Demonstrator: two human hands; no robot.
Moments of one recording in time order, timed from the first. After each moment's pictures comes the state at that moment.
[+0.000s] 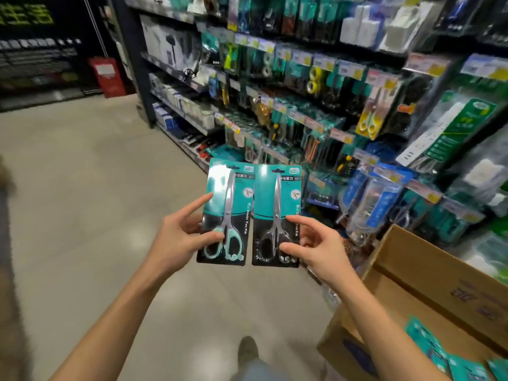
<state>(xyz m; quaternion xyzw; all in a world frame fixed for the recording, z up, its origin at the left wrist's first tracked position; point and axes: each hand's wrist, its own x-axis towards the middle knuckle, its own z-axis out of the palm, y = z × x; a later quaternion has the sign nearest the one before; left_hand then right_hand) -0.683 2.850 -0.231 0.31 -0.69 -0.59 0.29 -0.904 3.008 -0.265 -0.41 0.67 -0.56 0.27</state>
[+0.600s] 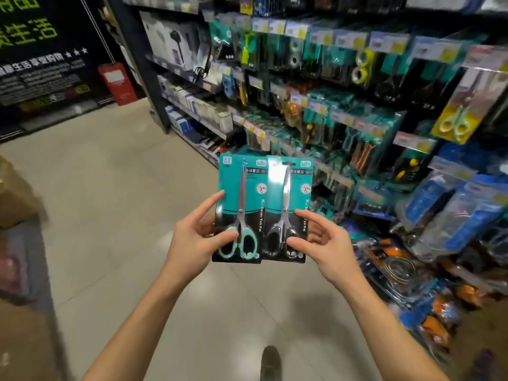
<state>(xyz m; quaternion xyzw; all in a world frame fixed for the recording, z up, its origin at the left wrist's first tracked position) -0.758 2.635 -0.233 0.33 -0.67 -0.59 0.30 -0.952 2.772 -0.293 -0.33 0.61 -0.65 0.30</state>
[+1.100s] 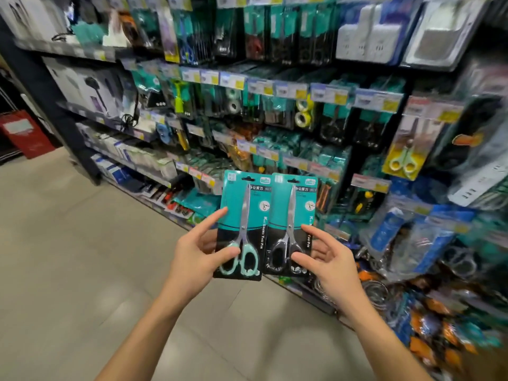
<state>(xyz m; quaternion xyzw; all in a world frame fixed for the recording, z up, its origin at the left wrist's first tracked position) -0.919 2.502 -0.234 0.22 -0.71 -0.62 0.23 -1.070 2.696 -0.286 -0.25 0.67 -0.68 0.17</state>
